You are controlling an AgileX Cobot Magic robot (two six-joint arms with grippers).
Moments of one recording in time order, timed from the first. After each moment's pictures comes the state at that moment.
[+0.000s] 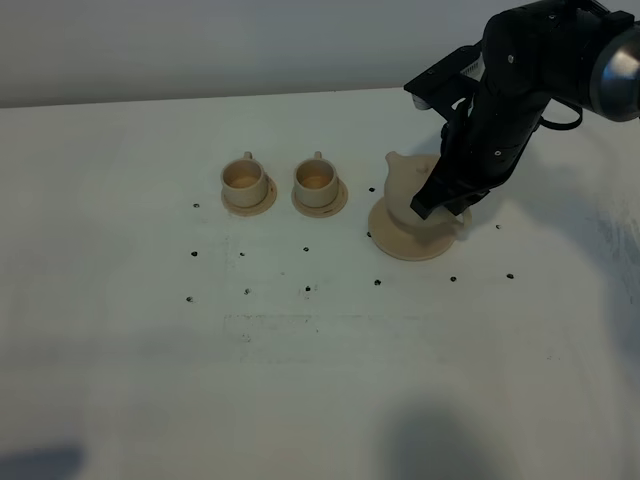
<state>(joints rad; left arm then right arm) 0.12 -0.01 -0.46 -0.04 1.06 -0.05 0.38 2.04 -1.62 0.03 1.03 -0.33</state>
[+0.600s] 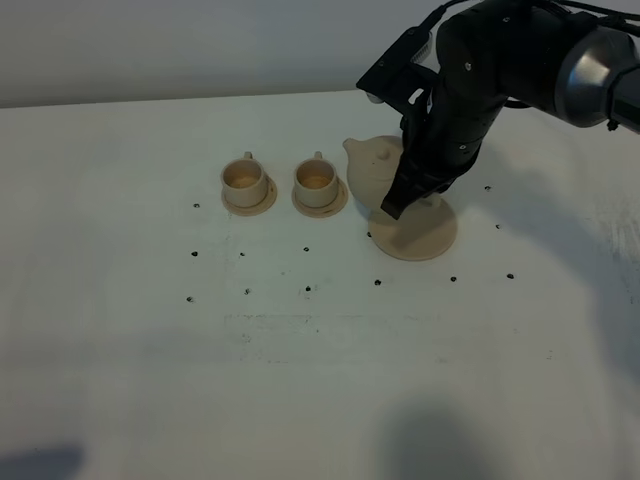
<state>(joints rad) 0.12 -0.01 -0.46 -0.04 1.06 -0.05 0.48 2.03 -1.67 -0.07 0.98 -0.36</state>
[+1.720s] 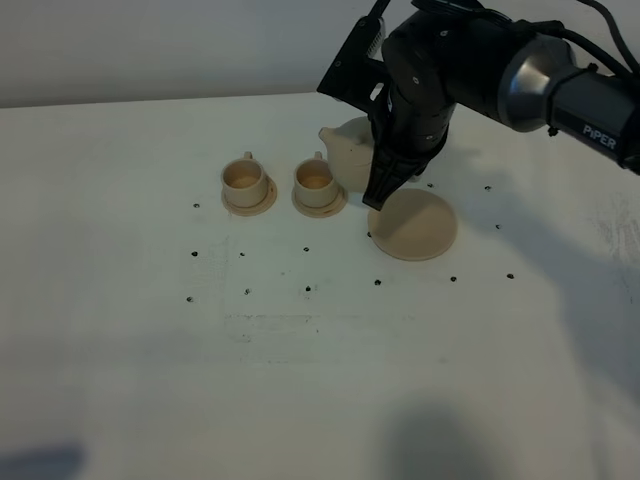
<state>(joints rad) 0.12 -0.01 -0.46 -0.04 1.06 -0.05 0.55 2.14 -1.83 -0.25 1.00 -0.36</state>
